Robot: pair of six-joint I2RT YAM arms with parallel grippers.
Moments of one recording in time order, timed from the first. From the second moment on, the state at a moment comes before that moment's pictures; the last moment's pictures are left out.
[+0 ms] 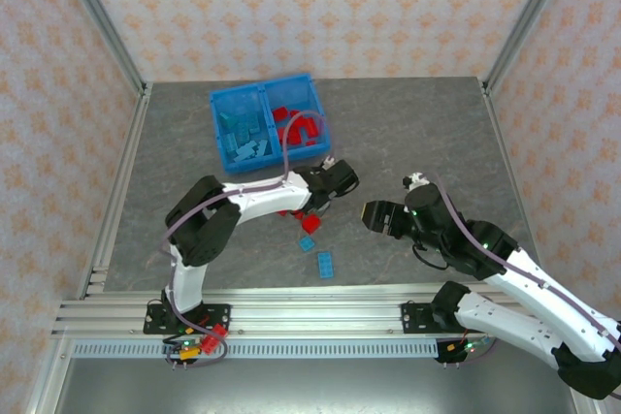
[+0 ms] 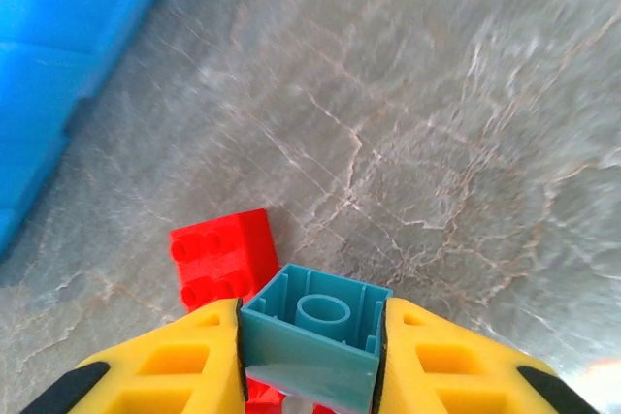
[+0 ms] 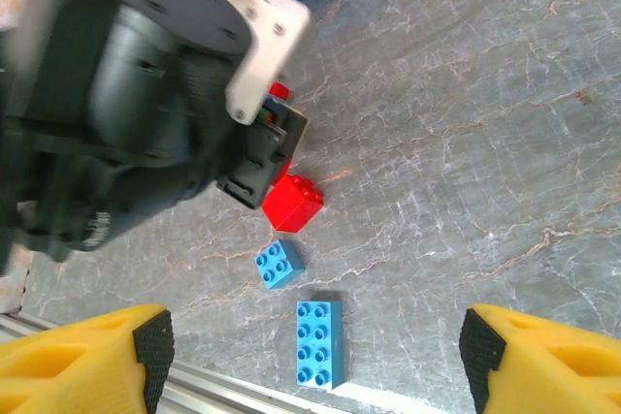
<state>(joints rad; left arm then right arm) -0.85 1.94 1.39 -0.72 -0.51 -0.25 0.82 0.71 0.84 -0.84 0.09 0.86</state>
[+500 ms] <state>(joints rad) -0.40 1.65 1.56 -0.65 -0.44 -0.22 0.82 0.72 0.84 -0.81 -0.02 0.82</state>
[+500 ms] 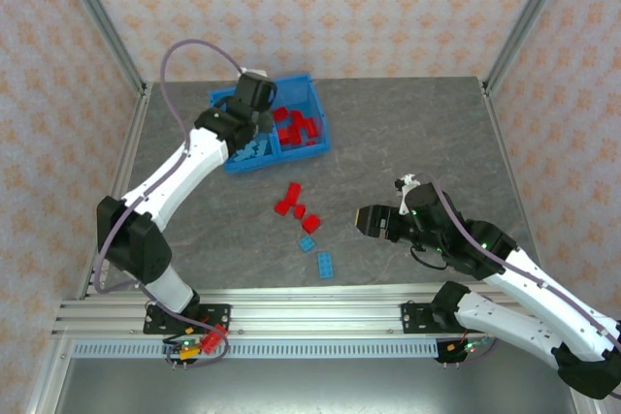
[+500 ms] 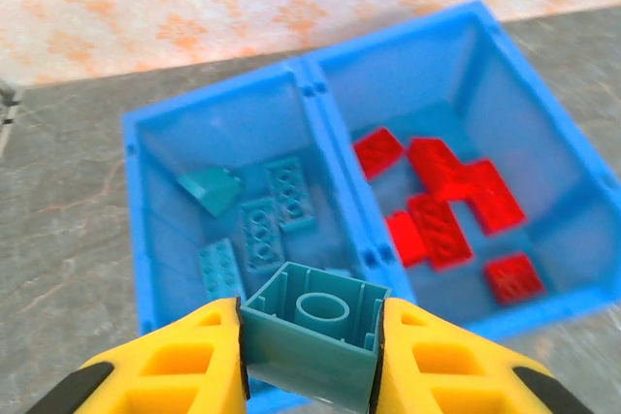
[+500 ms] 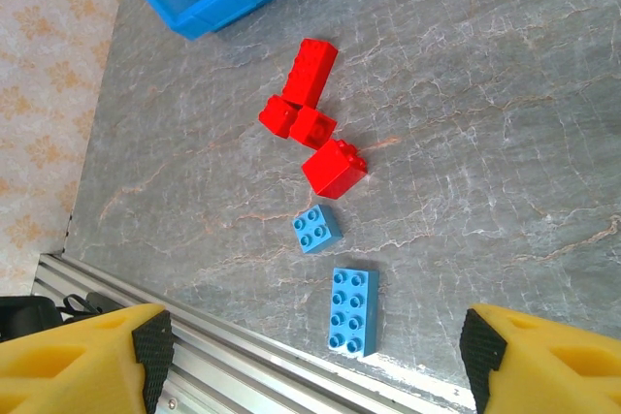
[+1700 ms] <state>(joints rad) -0.40 1.01 1.29 -0.65 0.29 0.06 0.82 1.28 1.00 -0.75 -0.11 0.59</state>
